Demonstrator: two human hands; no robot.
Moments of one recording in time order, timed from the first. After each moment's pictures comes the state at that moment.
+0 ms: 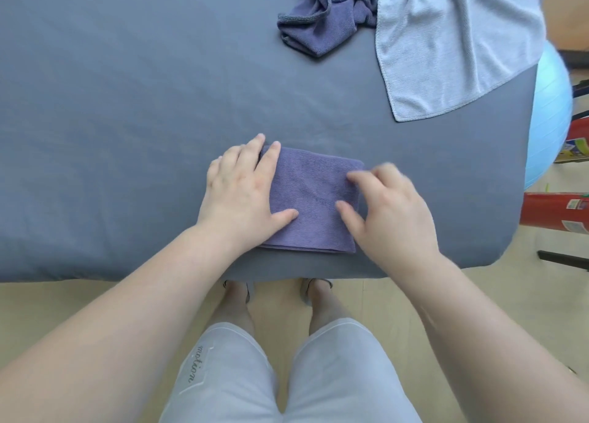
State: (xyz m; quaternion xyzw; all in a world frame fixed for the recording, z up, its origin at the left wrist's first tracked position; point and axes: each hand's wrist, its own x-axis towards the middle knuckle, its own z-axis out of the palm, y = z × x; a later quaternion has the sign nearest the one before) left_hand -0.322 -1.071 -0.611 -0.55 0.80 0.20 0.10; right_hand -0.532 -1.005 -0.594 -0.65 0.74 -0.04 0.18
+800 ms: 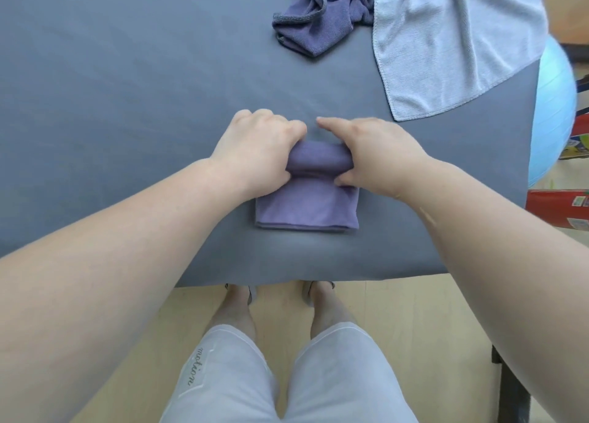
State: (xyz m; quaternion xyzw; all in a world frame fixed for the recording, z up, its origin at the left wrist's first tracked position) left_hand -0.356 -1.143 -0.602 -0.42 0.88 0.18 0.12; right_hand -0.555 -1.107 -0.602 -0.73 0.61 0.12 0.27
